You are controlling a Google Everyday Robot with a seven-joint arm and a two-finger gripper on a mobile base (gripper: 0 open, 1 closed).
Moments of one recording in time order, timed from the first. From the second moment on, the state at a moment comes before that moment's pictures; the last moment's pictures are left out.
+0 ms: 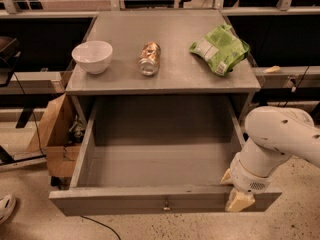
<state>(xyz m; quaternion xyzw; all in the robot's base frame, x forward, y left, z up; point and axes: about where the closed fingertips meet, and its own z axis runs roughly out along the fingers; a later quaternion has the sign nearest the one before) 0.374 -0.202 0.643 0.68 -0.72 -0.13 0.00</state>
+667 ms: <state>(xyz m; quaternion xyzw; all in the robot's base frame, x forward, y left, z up) 0.364 -0.204 0.640 0.68 -0.72 -0.13 0.01</state>
